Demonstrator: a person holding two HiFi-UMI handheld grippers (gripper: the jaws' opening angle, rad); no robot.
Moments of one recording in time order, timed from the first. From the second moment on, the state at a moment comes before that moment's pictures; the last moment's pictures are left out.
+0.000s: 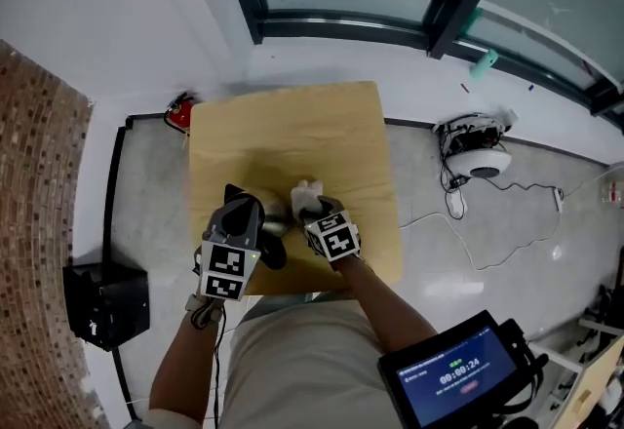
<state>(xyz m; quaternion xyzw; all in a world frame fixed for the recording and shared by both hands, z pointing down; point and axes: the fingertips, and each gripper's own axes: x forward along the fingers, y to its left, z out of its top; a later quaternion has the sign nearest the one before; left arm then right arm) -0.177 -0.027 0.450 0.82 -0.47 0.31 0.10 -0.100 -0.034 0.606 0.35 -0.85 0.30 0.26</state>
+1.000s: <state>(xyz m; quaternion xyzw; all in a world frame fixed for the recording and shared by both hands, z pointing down) -0.175 -0.018 0.444 0.86 -0.38 0.32 0.09 0.023 -0.013 0.453 0.48 -0.80 0.36 -0.04</state>
